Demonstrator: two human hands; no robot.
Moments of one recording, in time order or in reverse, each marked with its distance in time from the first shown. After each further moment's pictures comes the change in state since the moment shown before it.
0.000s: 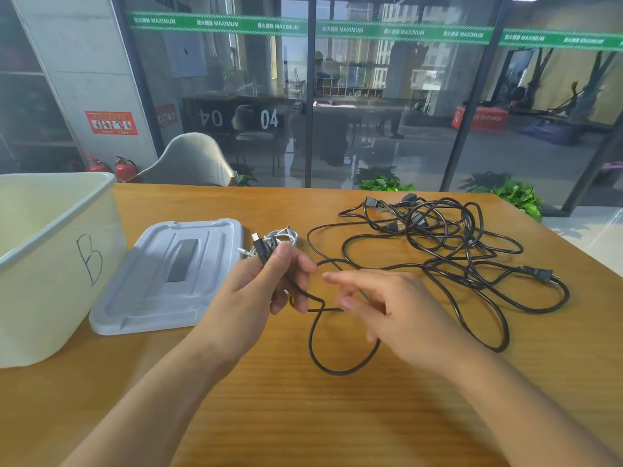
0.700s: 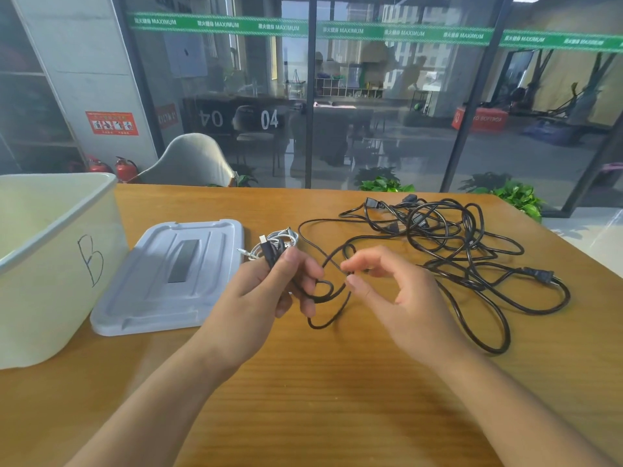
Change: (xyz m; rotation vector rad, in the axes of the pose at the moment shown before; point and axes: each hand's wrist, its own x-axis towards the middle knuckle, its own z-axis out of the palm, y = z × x) left_hand -0.001 0.001 0.003 0.010 -0.023 0.021; right_hand 0.004 0.002 0.006 0.192 0.306 -0.016
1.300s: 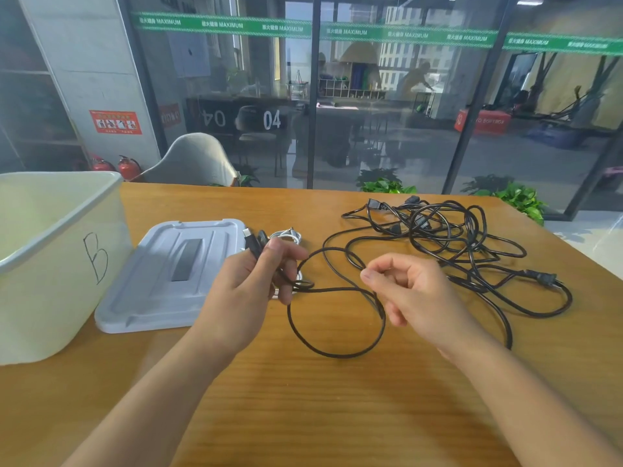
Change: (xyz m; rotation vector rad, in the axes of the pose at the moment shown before) left_hand 0.005 -0.005 -0.011 0.052 0.171 0.009; right_hand 0.008 0.013 -0.013 0.240 -0.091 0.287
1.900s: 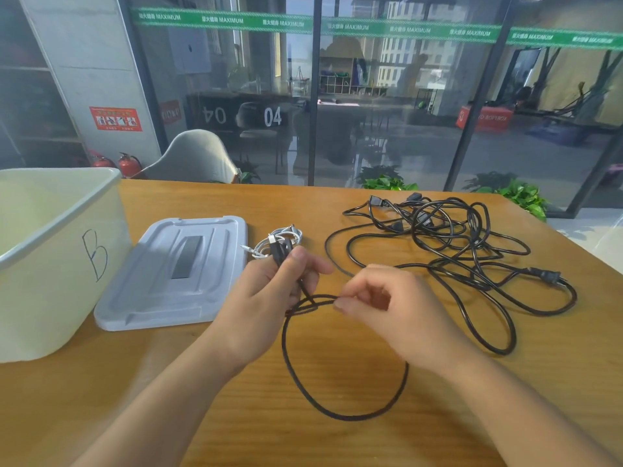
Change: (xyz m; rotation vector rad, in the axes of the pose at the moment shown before) left_hand -0.007 0.005 0.013 -0.011 -0.149 -0.018; right_hand -0.011 -0.009 0.022 -0.281 -0.070 -0.176
